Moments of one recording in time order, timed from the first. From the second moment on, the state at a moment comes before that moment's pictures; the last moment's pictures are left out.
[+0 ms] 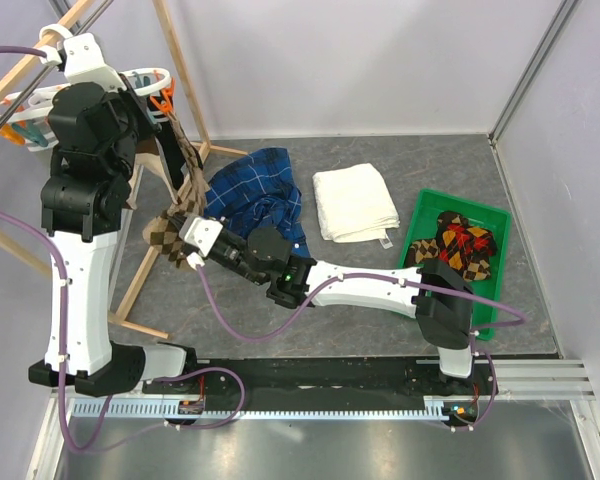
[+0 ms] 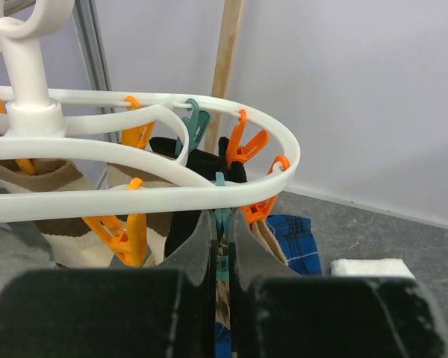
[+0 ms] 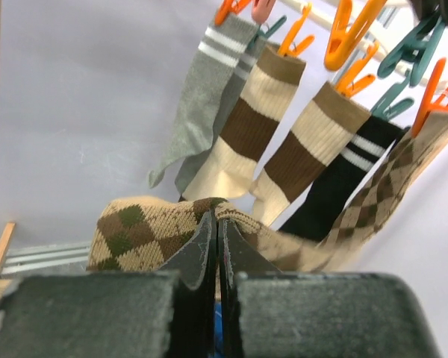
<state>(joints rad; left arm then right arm) -0.19 1.31 2.02 -0.76 -0.36 -0.19 1.27 1.91 1.56 0.70 0.13 -0.51</state>
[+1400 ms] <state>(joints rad) -0.19 1.13 1.78 -0.65 -0.34 -0.15 0.08 1.37 0.85 -0.34 0.53 0.45</state>
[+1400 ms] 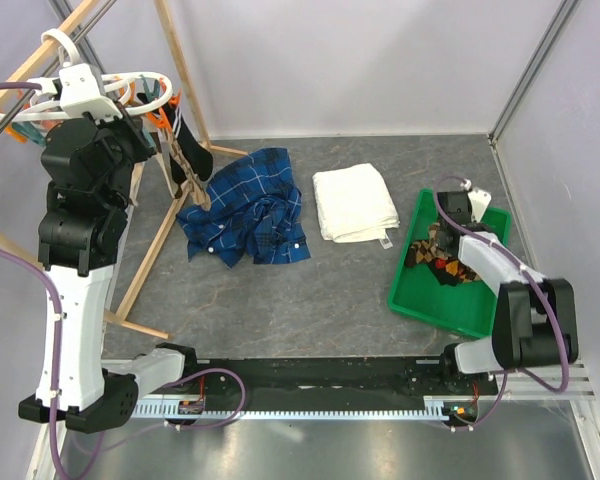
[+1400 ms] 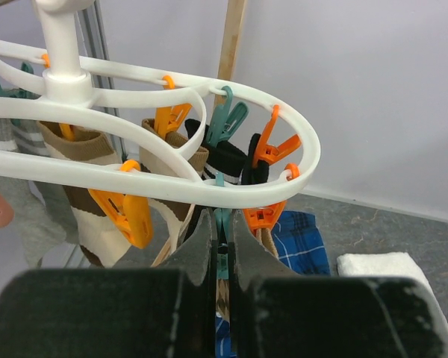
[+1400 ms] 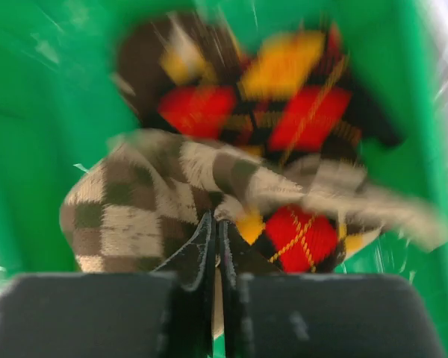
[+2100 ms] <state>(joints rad) -0.19 1.08 1.76 -0.64 -0.33 -0.15 0.28 1.24 1.11 -0.22 0.29 0.44</state>
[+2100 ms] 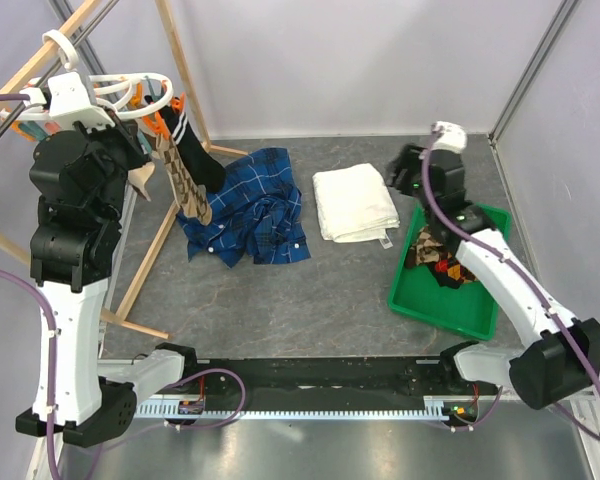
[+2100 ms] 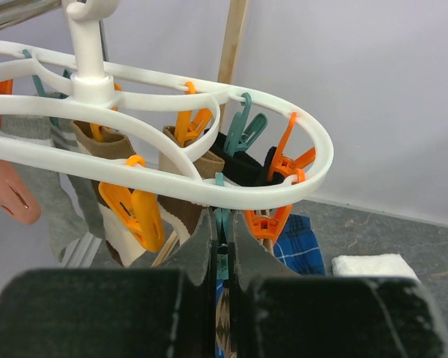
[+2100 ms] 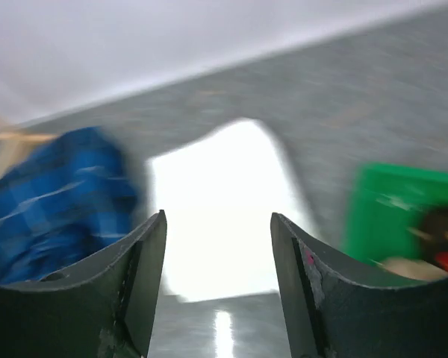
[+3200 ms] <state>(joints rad) -0.19 1.06 1.75 -0.66 -0.27 -0.15 1.18 2.09 1.87 0.53 0.49 0.00</state>
